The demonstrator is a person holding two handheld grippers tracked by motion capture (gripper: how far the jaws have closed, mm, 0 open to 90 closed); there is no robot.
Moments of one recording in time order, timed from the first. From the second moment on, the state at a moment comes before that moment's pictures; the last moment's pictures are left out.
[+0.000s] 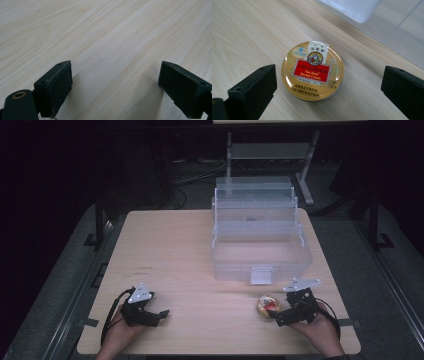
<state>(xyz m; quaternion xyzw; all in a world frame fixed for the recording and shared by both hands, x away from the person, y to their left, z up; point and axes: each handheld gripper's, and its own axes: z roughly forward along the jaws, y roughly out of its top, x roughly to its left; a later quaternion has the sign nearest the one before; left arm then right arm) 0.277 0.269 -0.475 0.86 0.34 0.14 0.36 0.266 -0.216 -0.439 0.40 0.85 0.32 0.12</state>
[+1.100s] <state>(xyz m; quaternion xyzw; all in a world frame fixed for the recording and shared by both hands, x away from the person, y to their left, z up) 0.276 0.269 -0.475 0.86 0.34 0.14 0.36 0.281 -0.186 -0.453 0.37 0.88 0.27 0.09</state>
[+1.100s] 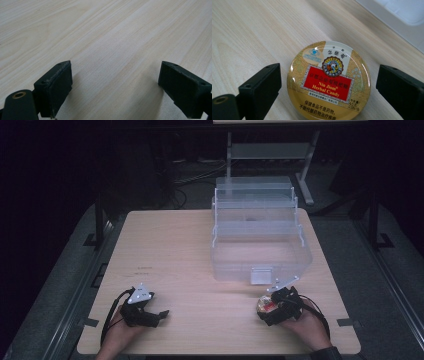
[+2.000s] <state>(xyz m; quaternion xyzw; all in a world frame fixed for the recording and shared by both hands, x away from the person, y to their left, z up) 0.275 0.269 -0.475 0.86 0.34 0.14 0.36 0.281 -0.187 -0.459 0.36 0.89 0.25 0.09</state>
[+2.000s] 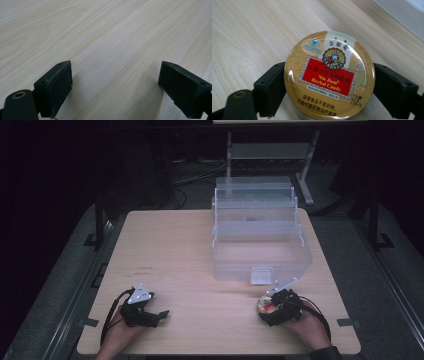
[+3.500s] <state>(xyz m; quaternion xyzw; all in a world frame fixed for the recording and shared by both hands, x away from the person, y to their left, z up) 0.275 0.269 -0.475 0.86 0.34 0.14 0.36 0.278 -0.212 -0.443 0.39 0.88 0.26 0.11</state>
